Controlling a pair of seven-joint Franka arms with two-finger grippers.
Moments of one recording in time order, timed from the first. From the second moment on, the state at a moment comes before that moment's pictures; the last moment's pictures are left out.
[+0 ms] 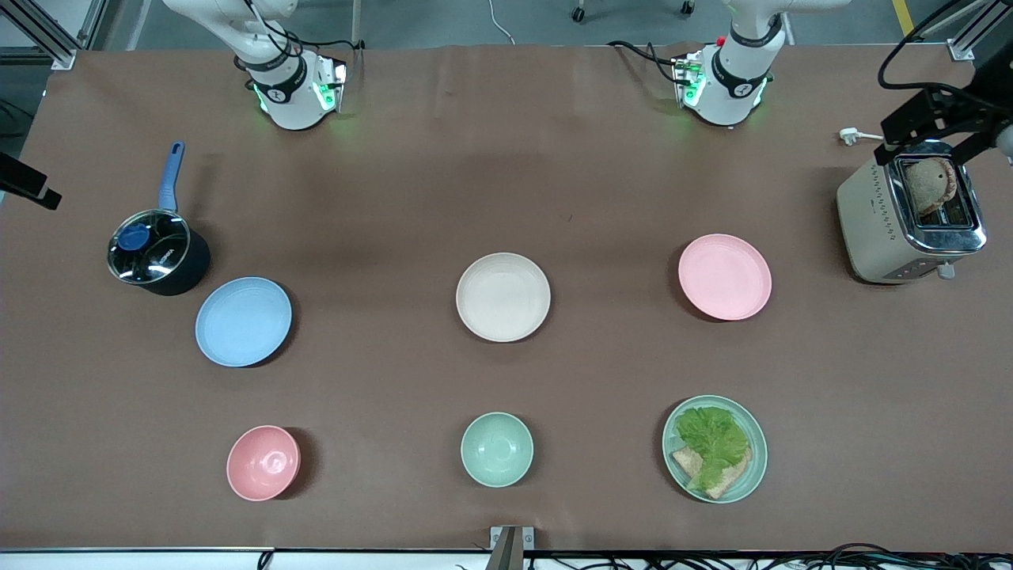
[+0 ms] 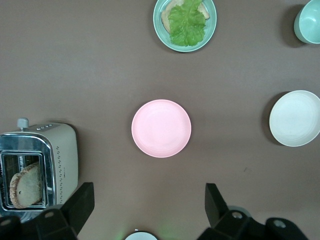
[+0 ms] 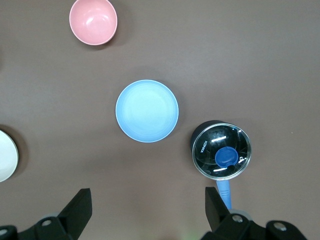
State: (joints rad) left arm -0.07 -0.05 0.05 -1.47 -0.09 1.42 -0.04; right arm -0.07 0.04 -0.07 -1.44 0.02 1.44 -0.03
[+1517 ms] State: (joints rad) left arm -0.06 0.44 0.18 -2.19 -0.55 2.36 0.76; right arm -0.13 0.60 -0.24 -1.88 0.69 2.21 -0.96
